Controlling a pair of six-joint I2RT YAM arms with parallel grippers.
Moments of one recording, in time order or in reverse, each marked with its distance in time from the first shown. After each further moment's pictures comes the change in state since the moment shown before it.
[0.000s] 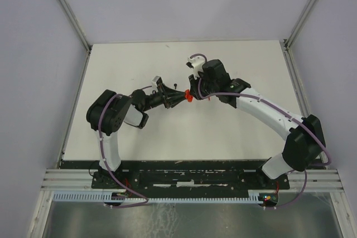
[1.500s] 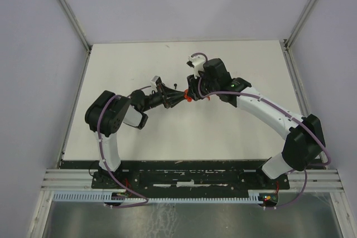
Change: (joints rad) left arm 0.000 -0.015 -0.015 0.000 -0.004 0.000; right arm -0.011 -0.010 0.006 0.002 -0.068 0.034
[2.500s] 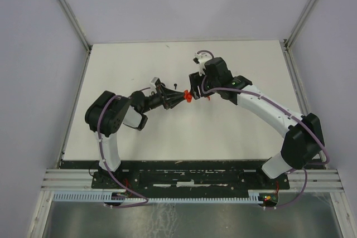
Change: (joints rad) left arm 0.000 0.000 -0.023 0.000 -0.025 -0.001; right arm -0.029 0.017 0.016 -0.062 0.141 0.092
